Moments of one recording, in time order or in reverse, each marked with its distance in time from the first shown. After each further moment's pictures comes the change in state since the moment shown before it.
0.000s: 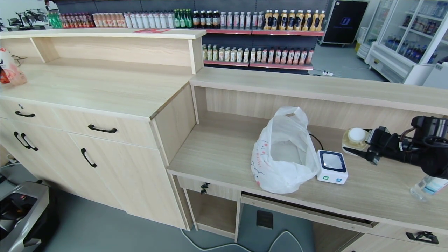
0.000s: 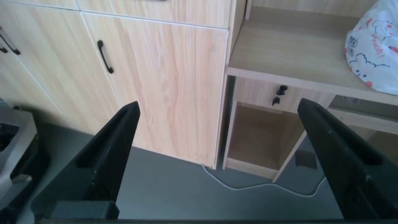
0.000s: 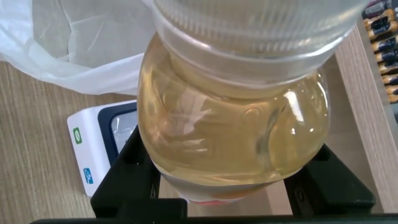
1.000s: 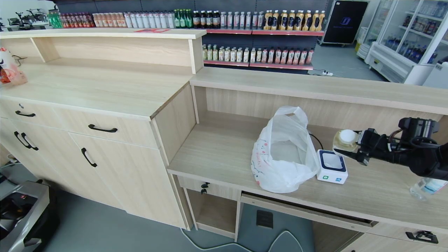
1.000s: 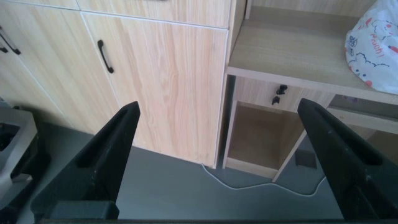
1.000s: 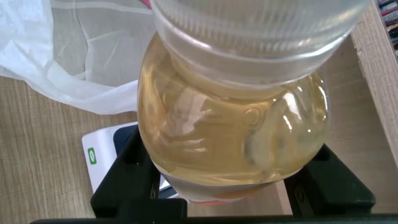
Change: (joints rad) left arm 0.000 0.000 0.000 0.000 0.000 0.000; right arm 0.041 0.045 -0.029 -0.001 0.005 0.023
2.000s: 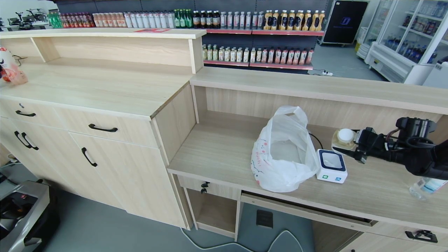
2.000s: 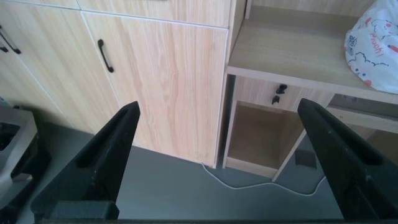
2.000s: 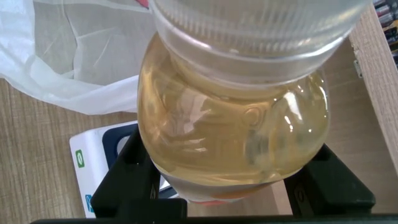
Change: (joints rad) left arm 0.000 0.000 0.000 0.000 0.000 0.000; right arm 0.002 0.037 -0.039 -0.029 -0.003 0.007
